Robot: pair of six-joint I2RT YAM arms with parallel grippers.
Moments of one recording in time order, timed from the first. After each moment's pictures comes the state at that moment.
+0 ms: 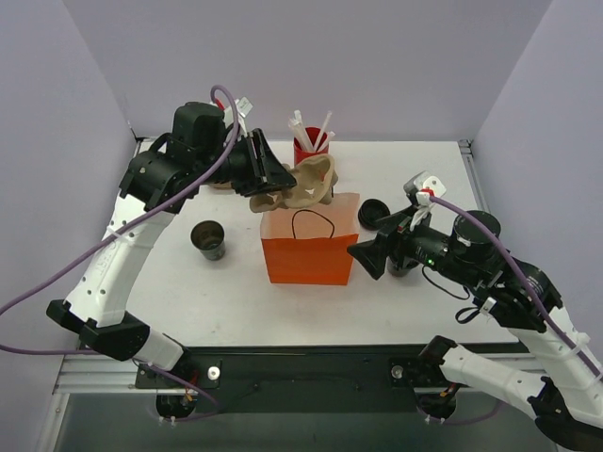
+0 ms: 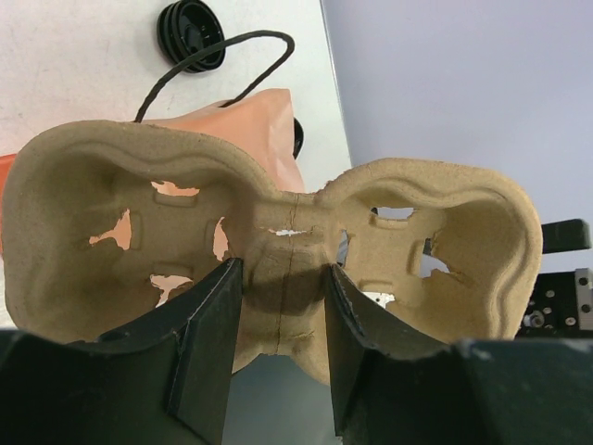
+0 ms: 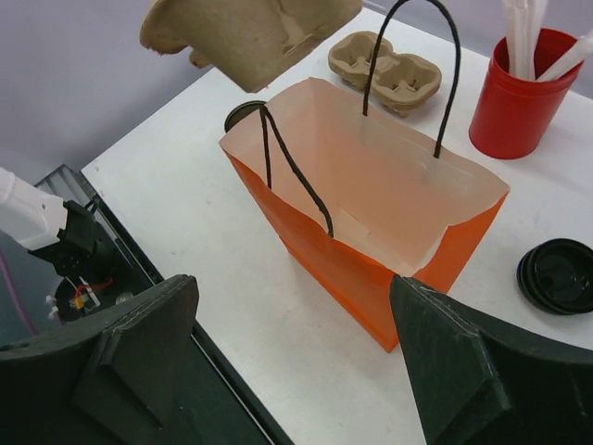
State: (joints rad) left arm -0.56 1.49 2.00 -1.04 0.34 -0.79; right arm 0.77 0.82 1.28 -0.70 -0.05 0.17
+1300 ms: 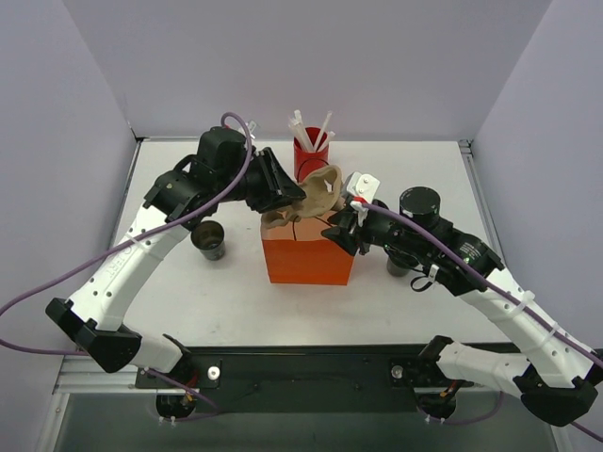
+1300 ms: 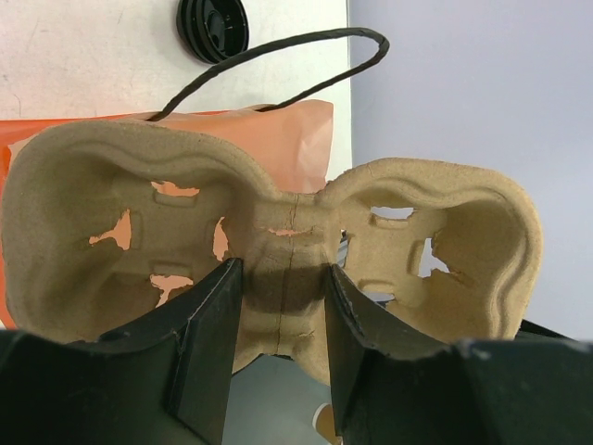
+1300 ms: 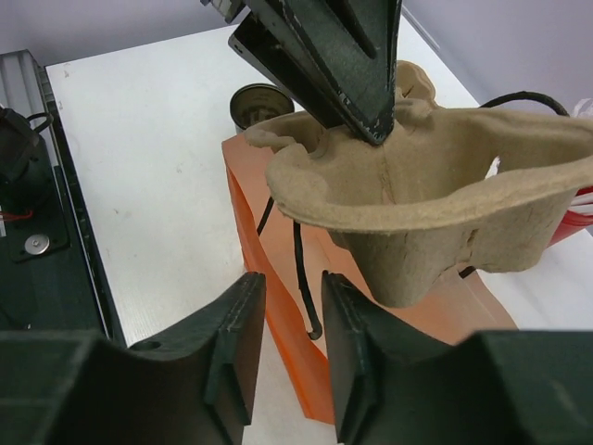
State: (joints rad) left arm -0.64 1.42 1.71 -0.84 0.22 -0.97; right arm 0.77 1.01 1.21 -0.47 -0.28 -0.23
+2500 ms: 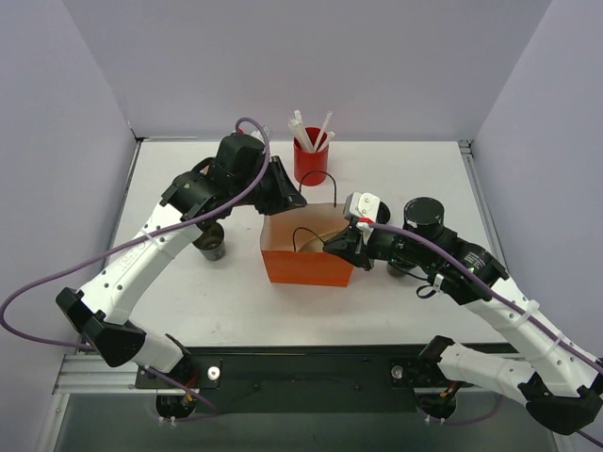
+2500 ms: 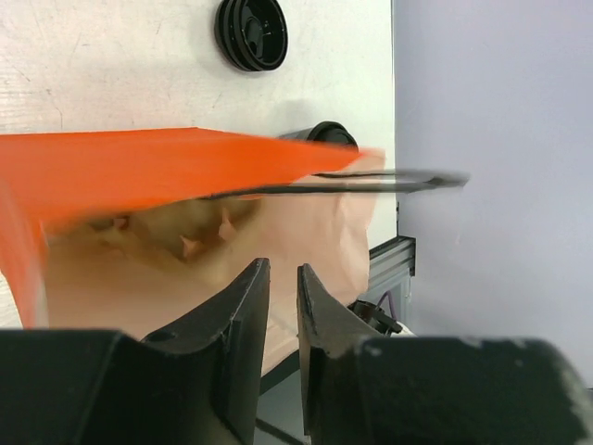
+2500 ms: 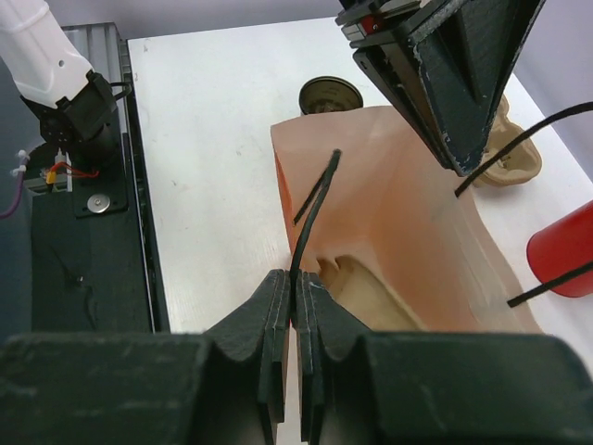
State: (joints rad) left arm -0.71 1.46 1.71 -0.84 0.10 -0.92; right arm 0.77 0.95 1.13 -0.48 -0.45 -0.27
